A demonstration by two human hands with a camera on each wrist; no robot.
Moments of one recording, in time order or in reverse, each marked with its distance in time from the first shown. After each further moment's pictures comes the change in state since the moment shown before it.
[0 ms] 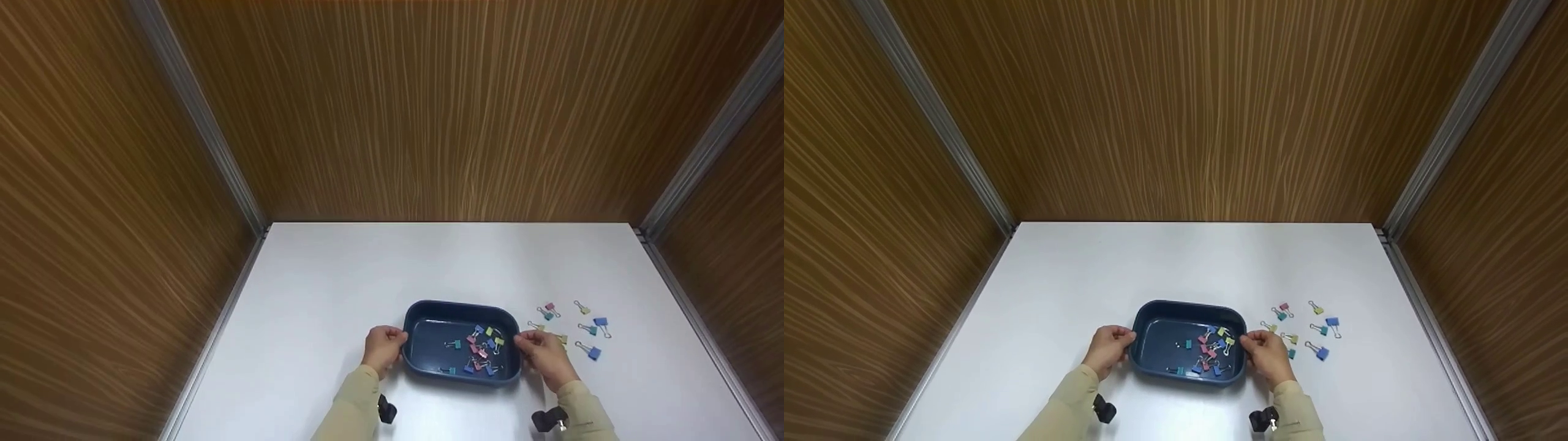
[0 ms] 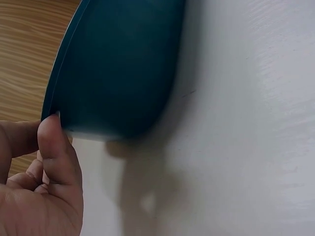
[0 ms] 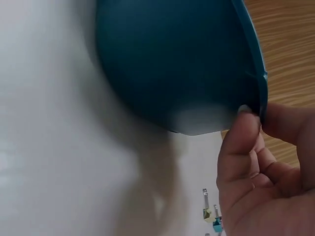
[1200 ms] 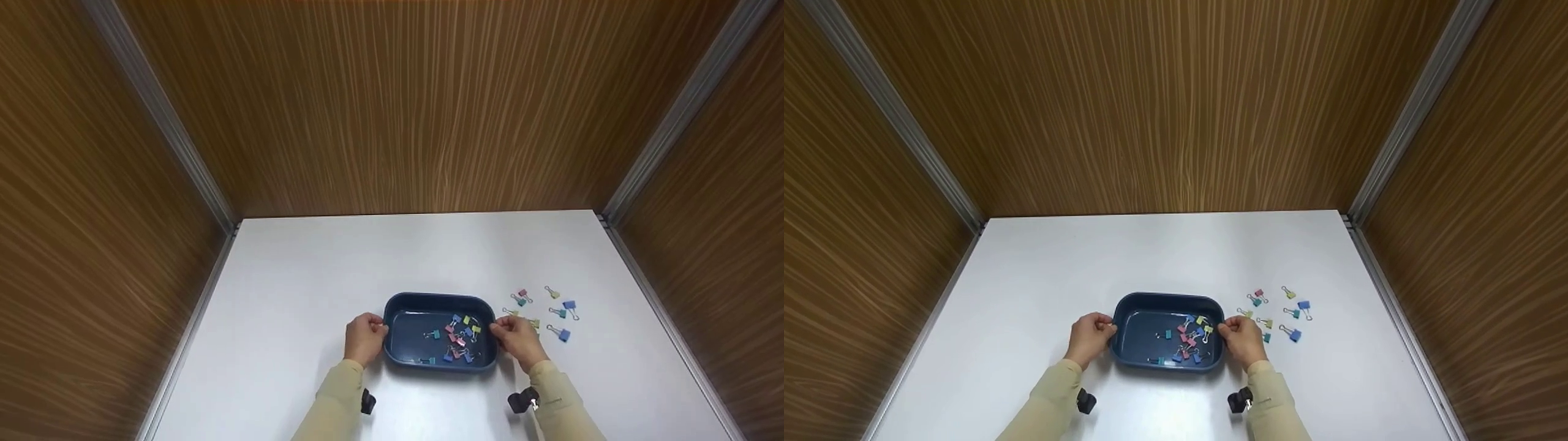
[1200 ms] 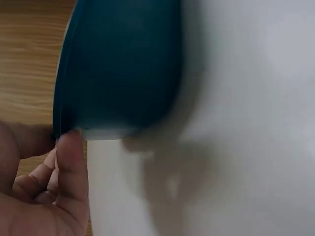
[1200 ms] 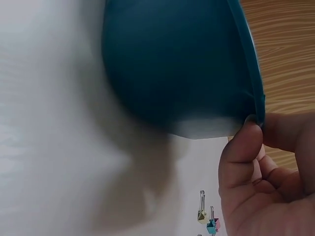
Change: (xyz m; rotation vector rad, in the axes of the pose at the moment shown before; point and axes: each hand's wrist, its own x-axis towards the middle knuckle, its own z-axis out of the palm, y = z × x) left_hand -0.011 0.001 -0.008 0.321 0.125 0.277; right_hand -0.004 -0.004 0.013 -0.098 0.035 -0.030
